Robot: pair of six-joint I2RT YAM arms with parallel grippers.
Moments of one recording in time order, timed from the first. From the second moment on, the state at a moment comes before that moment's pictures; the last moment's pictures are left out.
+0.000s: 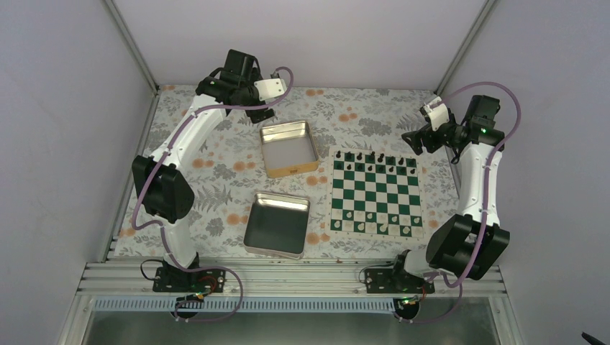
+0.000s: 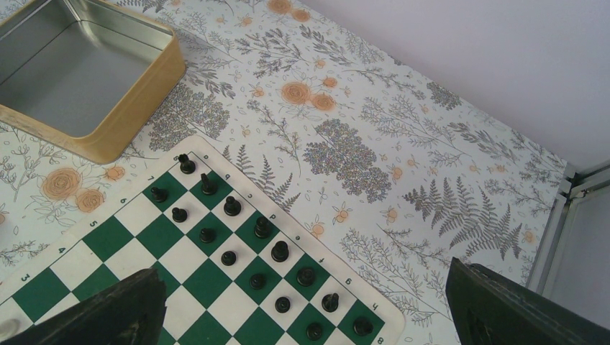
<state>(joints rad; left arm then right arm) -0.37 1.88 1.91 -0.80 0.13 0.88 -0.35 1.40 1.38 -0.86 -0.64 -0.81</state>
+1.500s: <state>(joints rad) -0.38 1.88 1.91 -0.80 0.13 0.88 -0.33 1.40 1.37 -0.83 -0.60 -0.80</state>
